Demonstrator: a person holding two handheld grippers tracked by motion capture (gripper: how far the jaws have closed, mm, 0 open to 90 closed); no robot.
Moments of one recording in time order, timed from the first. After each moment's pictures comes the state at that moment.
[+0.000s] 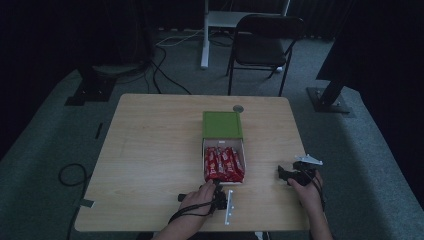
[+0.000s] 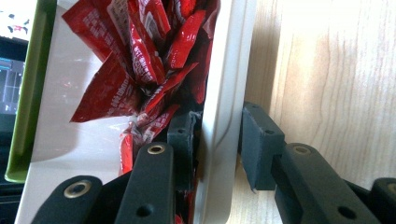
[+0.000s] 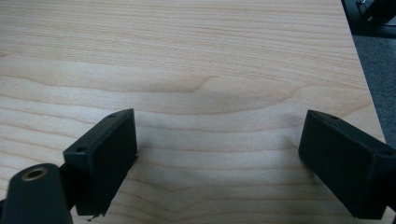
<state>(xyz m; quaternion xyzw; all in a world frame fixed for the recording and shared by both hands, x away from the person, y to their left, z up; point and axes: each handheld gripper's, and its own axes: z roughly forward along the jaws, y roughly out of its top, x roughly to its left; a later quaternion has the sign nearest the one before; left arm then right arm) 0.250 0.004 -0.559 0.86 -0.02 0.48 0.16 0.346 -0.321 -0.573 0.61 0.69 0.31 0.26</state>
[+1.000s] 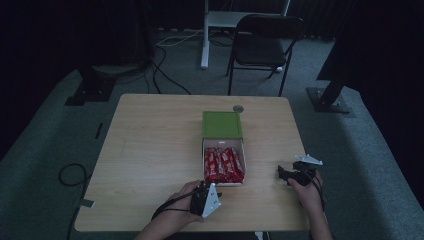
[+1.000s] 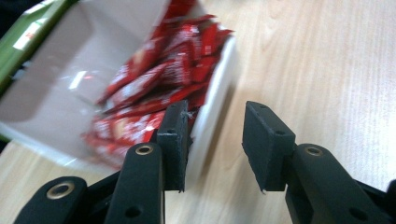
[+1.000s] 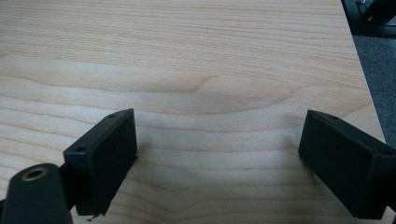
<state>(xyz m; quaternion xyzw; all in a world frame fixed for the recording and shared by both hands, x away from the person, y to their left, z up) 0.238 0.055 -0.506 0.88 0.08 0.31 0.34 0.346 -0.321 -0.573 0.61 0.69 0.31 0.26</state>
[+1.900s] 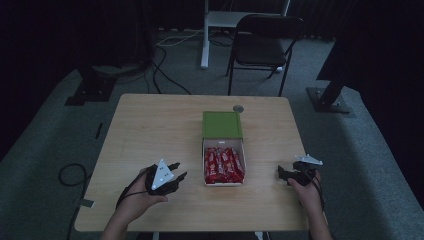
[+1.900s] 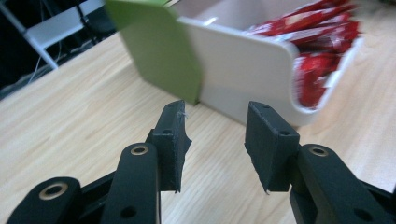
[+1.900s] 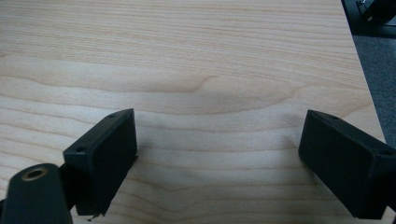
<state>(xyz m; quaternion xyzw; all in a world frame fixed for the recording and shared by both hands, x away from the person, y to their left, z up) 0.277 0.166 -0.498 0.82 0.27 0.28 0.42 0.346 -0.321 -0.573 0.61 0.69 0.31 0.26</state>
